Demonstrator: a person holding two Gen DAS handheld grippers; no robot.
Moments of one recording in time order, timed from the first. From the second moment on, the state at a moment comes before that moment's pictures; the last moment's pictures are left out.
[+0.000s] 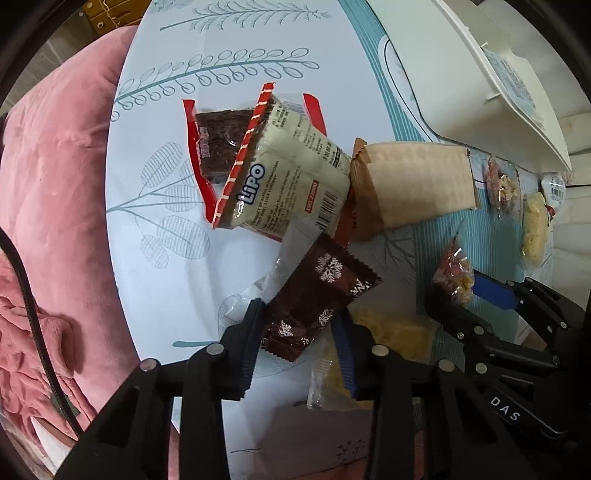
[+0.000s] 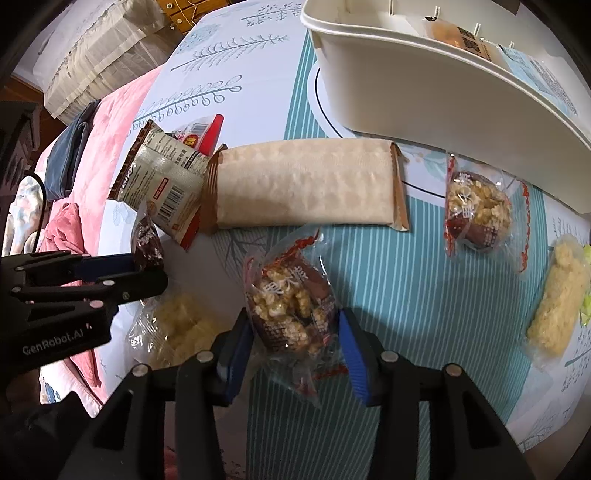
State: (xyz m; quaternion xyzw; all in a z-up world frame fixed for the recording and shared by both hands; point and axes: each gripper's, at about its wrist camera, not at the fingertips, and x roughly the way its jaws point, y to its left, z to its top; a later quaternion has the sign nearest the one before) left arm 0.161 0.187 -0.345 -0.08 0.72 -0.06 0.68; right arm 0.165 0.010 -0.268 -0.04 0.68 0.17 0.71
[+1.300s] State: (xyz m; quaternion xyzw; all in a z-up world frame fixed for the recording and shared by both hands) left arm 0.168 0.155 -0.225 -0.21 0.62 -0.05 0.75; right arm 0.189 -0.103 -0.144 -0.01 0.57 0.20 0.80
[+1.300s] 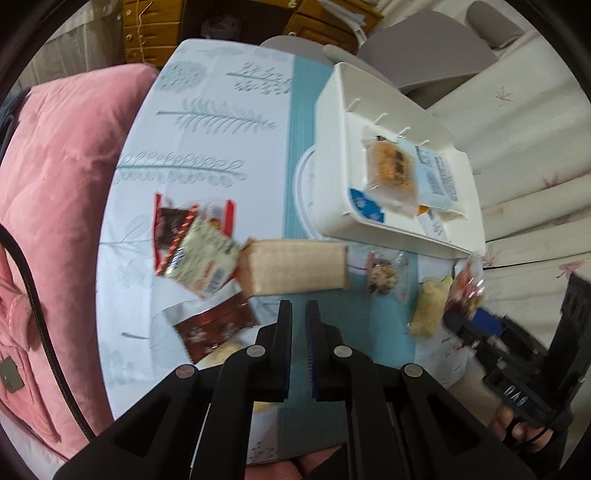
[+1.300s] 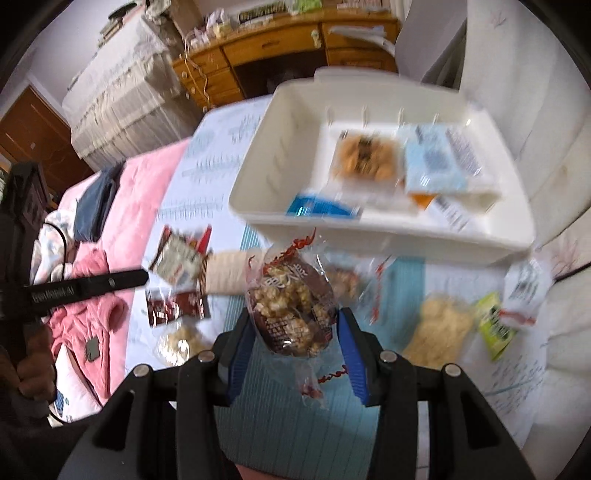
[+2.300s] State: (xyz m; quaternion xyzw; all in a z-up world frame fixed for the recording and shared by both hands) left arm 0.166 0.115 -0.246 -0.24 0.62 0.04 0.74; right arm 0.280 -0.175 -0.146 0.07 0.53 0.16 0.83
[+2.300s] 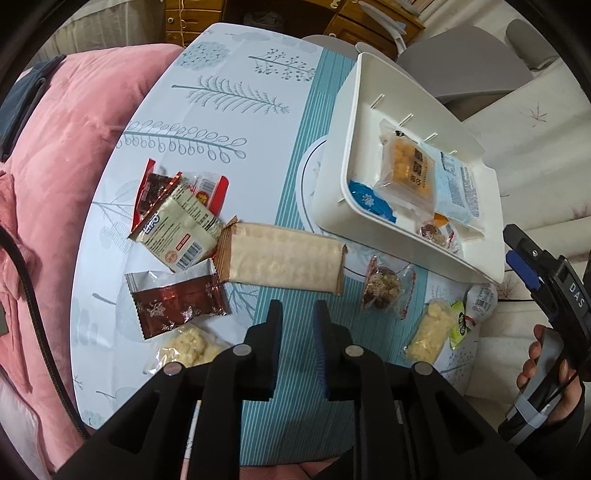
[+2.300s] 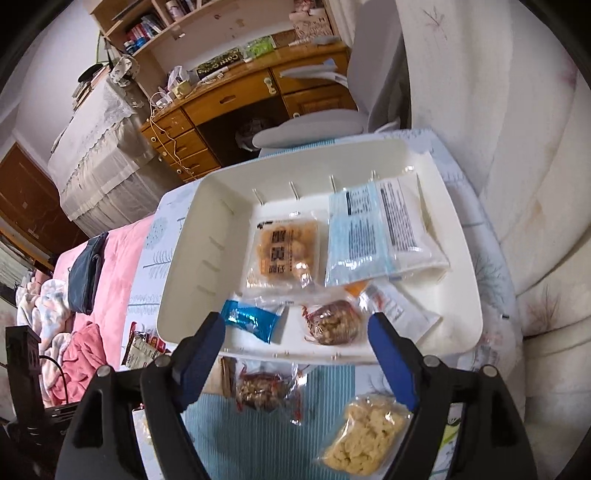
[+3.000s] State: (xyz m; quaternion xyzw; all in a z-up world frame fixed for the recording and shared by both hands) left arm 0.138 0.138 -0.288 -0.26 0.68 0.10 0.68; right arm 0.249 -0.237 -0.204 0.22 0.63 0.05 0.74
